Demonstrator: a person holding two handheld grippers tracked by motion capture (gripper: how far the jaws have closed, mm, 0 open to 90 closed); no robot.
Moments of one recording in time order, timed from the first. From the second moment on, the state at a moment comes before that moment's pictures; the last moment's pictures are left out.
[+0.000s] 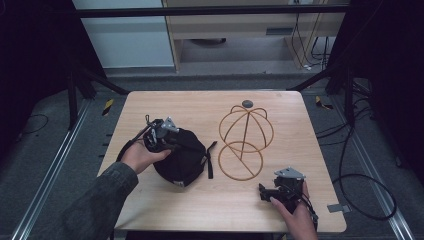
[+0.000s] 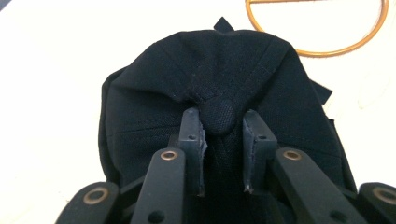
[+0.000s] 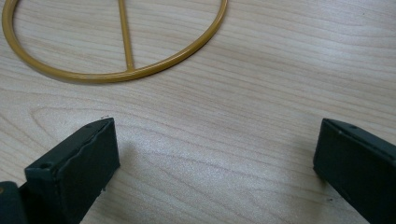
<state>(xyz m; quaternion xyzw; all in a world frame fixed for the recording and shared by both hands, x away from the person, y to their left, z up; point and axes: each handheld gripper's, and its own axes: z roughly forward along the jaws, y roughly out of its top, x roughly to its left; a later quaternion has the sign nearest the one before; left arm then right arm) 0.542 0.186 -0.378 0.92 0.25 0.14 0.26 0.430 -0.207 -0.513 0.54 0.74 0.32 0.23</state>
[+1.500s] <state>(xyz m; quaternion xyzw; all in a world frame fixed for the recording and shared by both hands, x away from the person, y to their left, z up) 0.524 0.190 -0.308 0.90 0.24 0.17 0.31 0.430 -0.207 -0.513 0.54 0.74 0.32 0.23</state>
